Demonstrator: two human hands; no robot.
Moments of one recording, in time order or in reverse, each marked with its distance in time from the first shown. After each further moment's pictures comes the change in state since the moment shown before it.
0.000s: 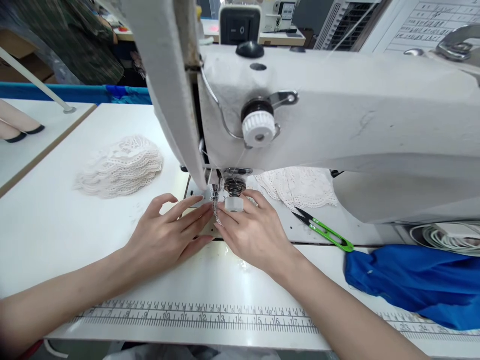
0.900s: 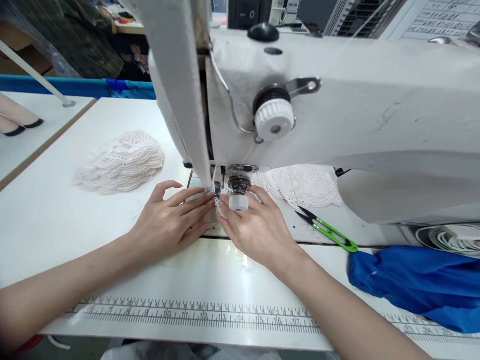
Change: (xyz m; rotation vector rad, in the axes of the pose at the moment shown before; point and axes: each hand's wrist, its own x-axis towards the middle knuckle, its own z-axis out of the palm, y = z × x) left_hand 0.004 -0.012 0.007 -0.173 -0.011 -0.075; right_hand 0.001 0.002 0.004 -0.059 -0.022 0.025
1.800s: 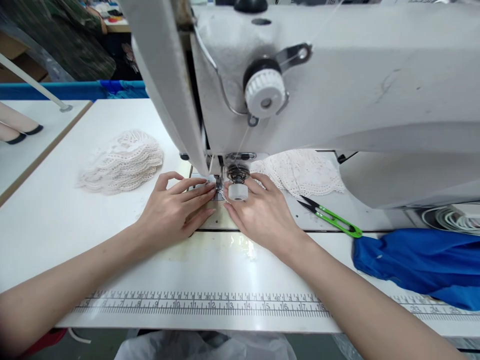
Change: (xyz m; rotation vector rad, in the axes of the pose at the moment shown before) left_hand 0.002 -0.010 0.006 -0.105 0.007 -0.028; right_hand -0.001 0.005 0.007 -0.059 -0.017 0.058
